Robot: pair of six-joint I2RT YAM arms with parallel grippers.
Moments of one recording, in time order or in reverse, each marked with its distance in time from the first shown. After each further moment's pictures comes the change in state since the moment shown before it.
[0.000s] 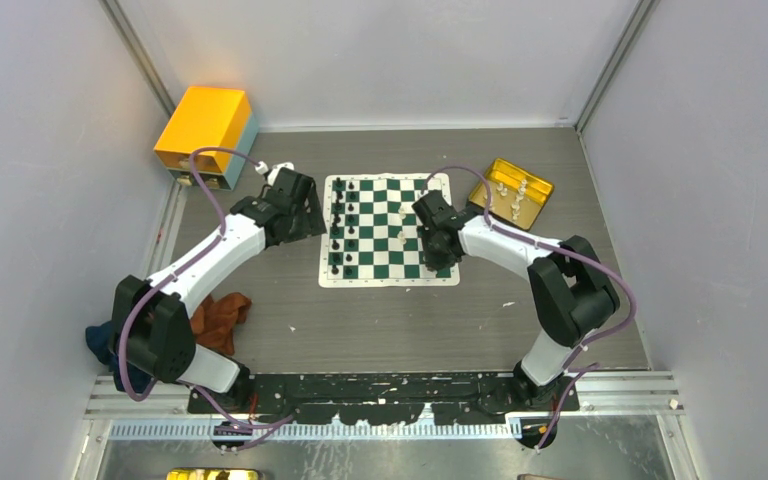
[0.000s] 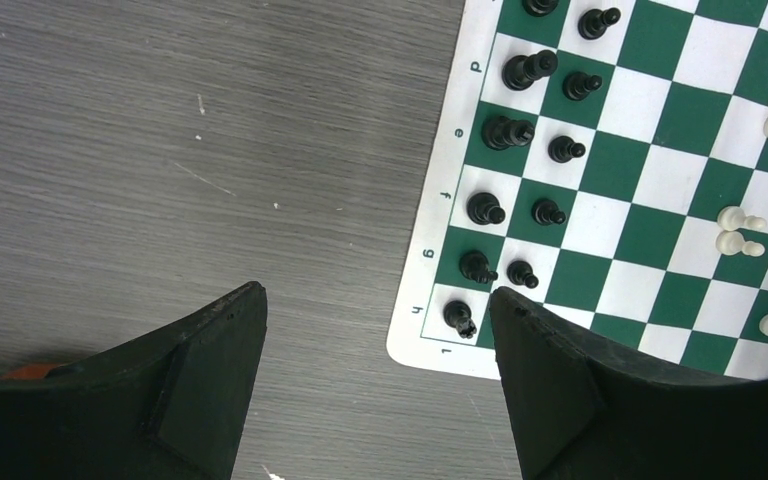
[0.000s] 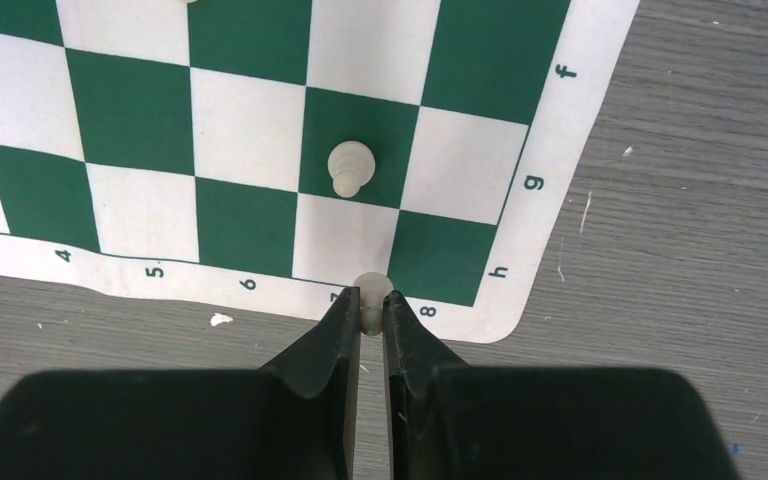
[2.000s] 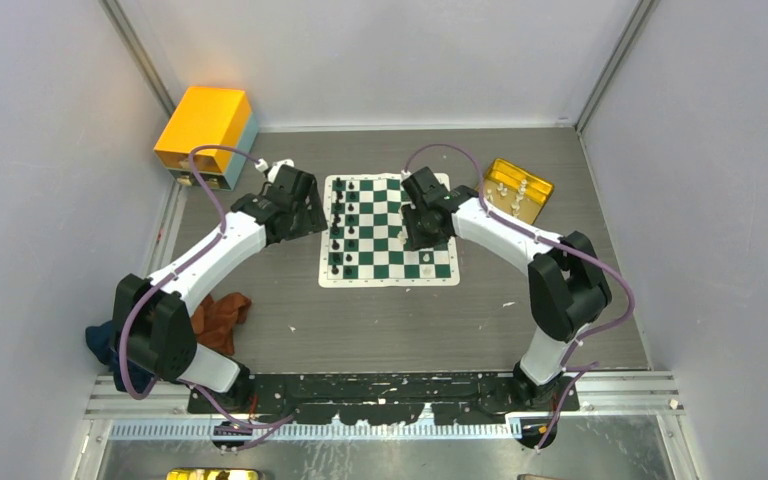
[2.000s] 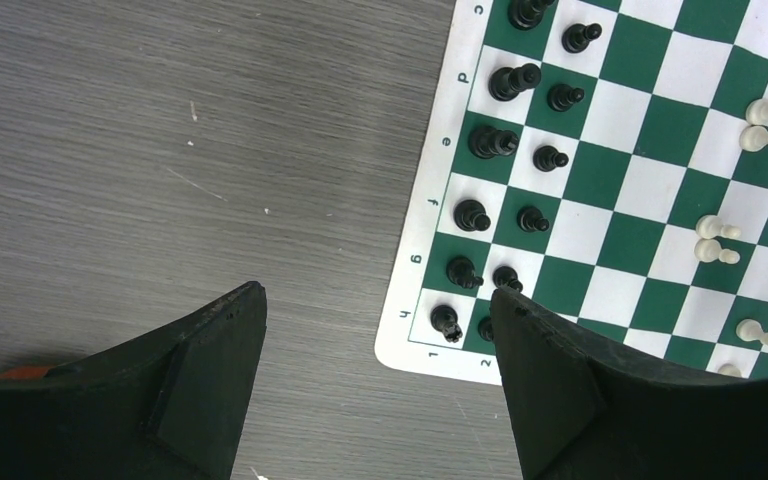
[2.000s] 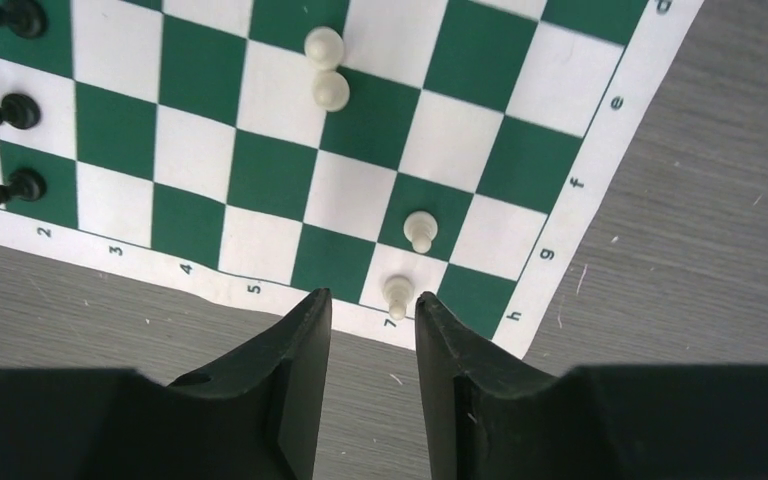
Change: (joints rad) left arm -0.003 0.010 0.027 -0.005 -0.001 -0.017; right arm 0.025 0.045 0.198 -0.077 -0.027 -0.071
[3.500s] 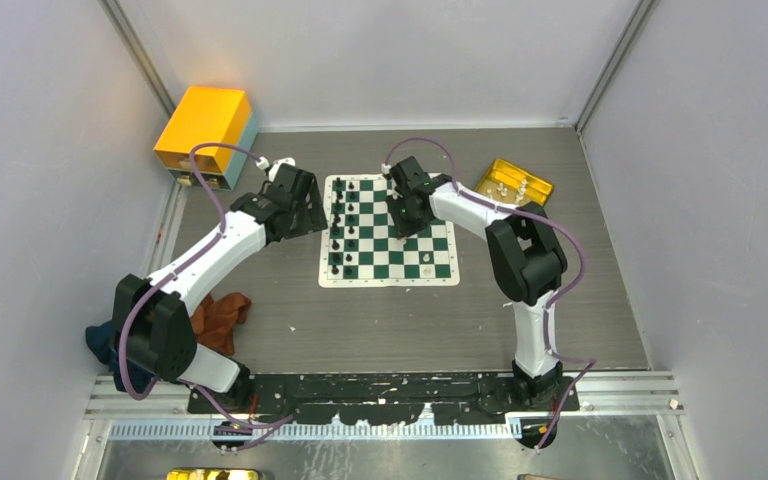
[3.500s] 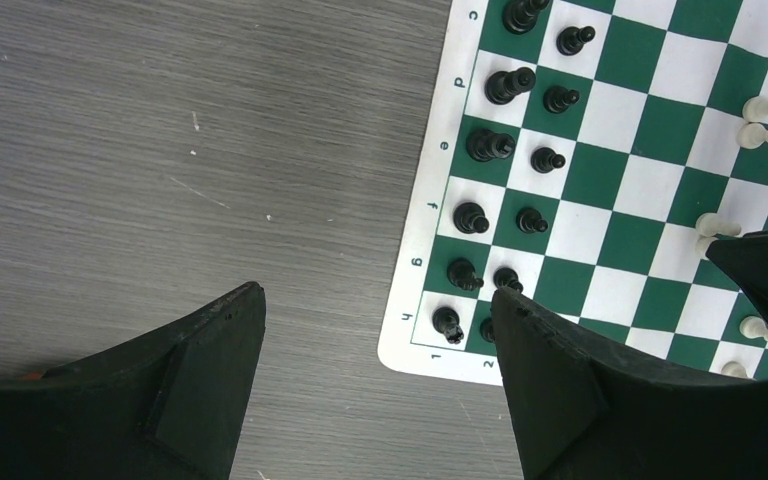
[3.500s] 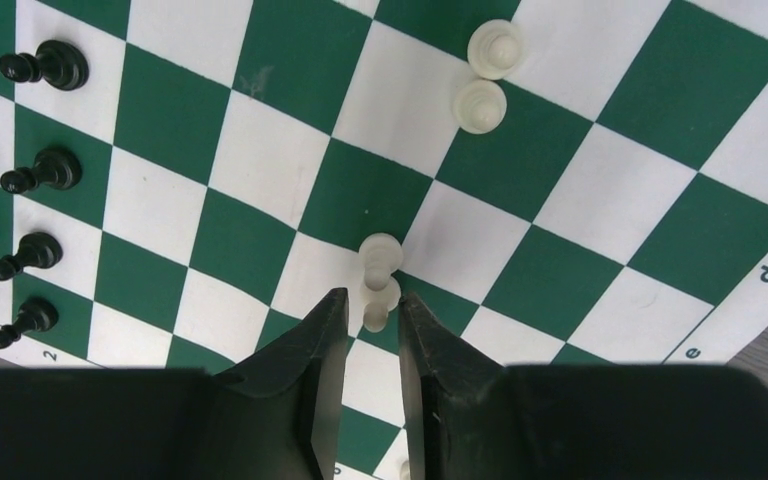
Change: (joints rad) left arm 0.000 0.000 0.009 0.001 0.000 0.026; right arm -0.047 0.303 0.219 0.115 -0.139 -0.143
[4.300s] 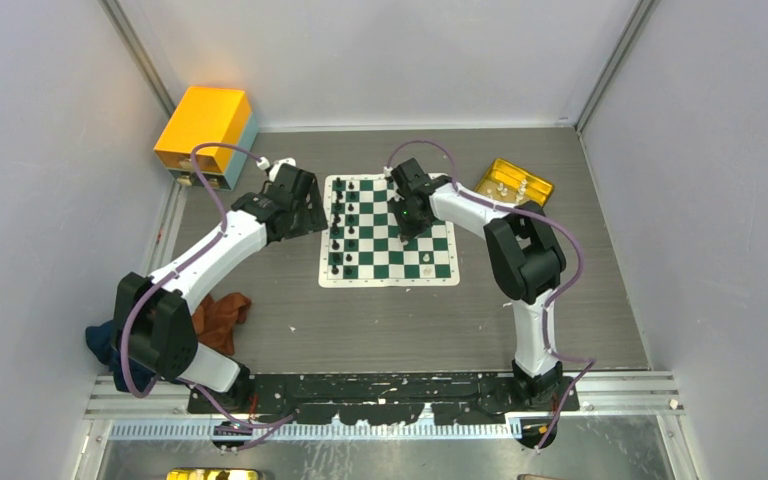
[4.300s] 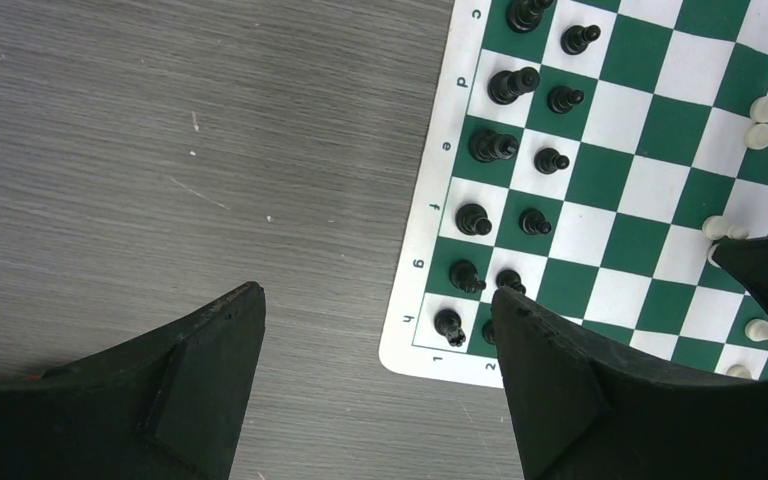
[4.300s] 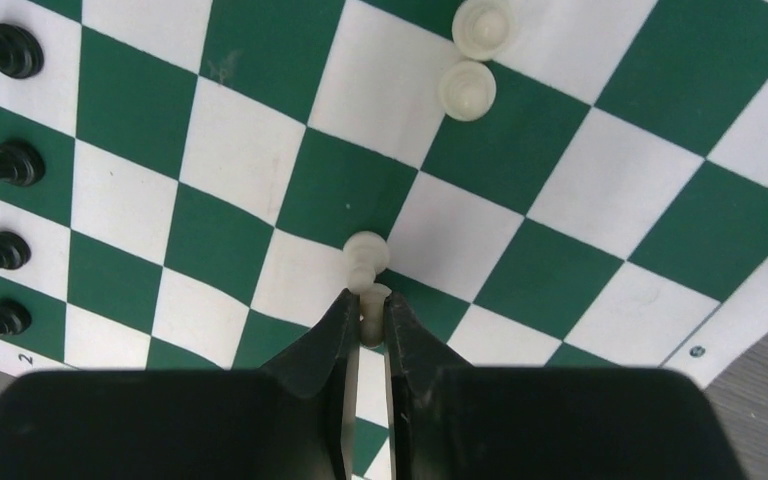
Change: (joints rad) left arm 0.002 0.008 0.000 0.003 0.000 0.002; right arm -0.005 0.024 0.002 -0.002 -0.005 0.001
